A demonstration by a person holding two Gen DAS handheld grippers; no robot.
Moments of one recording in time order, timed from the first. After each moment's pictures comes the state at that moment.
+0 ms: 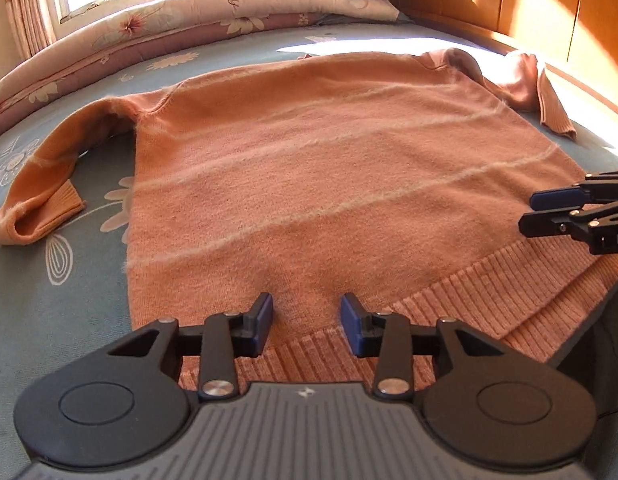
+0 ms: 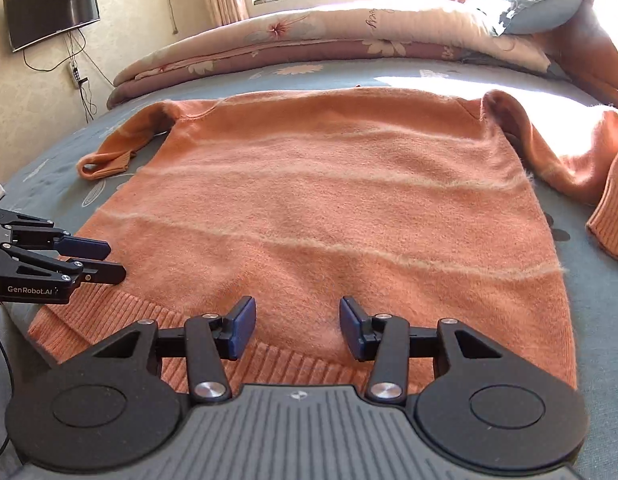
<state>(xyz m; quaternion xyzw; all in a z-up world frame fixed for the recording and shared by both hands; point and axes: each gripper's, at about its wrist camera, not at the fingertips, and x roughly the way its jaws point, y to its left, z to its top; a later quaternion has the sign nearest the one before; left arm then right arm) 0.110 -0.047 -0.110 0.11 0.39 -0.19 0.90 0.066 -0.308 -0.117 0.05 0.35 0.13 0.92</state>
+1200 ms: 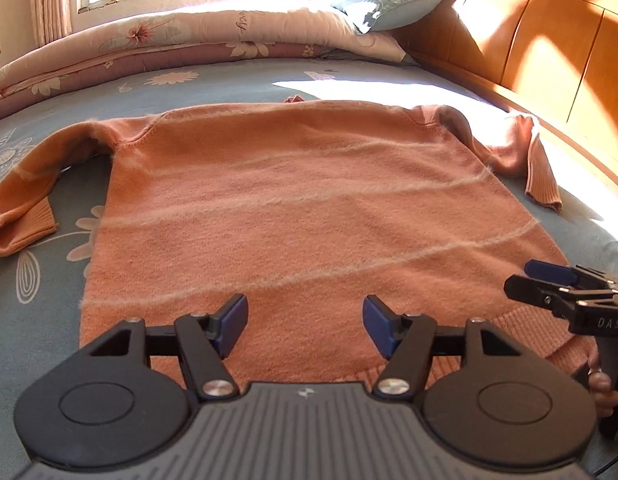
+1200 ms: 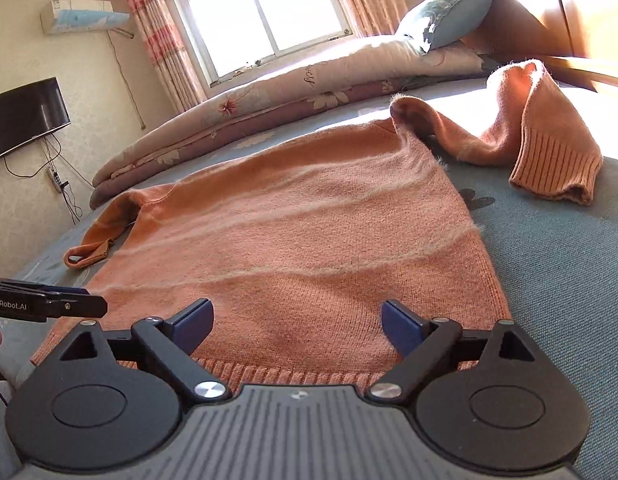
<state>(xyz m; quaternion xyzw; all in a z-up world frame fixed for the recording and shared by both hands) 0.137 -0.113 -0.082 0.05 0.36 -0.21 0.91 0.053 -0.353 -0.140 0.16 0.26 0.09 0.95</state>
